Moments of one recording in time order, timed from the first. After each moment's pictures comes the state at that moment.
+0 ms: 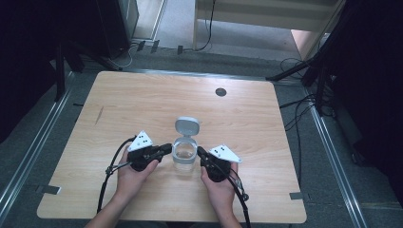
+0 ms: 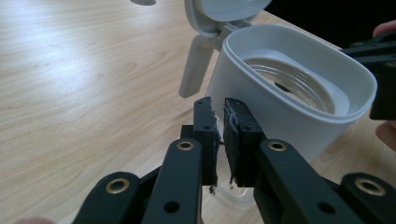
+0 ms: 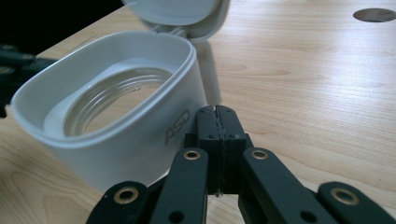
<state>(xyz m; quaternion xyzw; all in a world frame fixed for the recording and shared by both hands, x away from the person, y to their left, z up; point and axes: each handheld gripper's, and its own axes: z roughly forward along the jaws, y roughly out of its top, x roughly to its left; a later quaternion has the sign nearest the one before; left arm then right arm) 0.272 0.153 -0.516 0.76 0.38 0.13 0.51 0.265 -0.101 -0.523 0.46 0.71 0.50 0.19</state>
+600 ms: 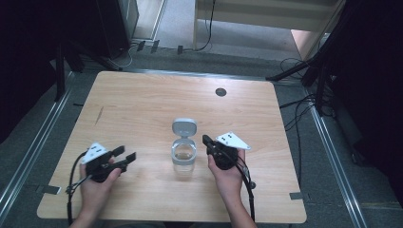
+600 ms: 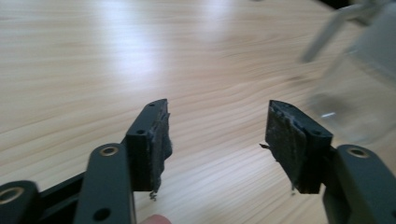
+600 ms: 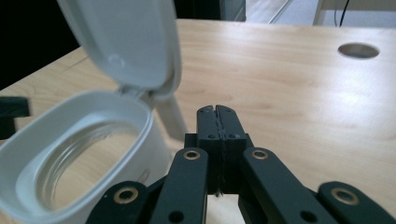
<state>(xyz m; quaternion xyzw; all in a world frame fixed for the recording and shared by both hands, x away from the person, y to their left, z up) 0.236 0.260 -0.541 0.69 0.50 0.19 0.49 0.291 -0.116 -0.493 0.44 0.71 0.51 0.20</state>
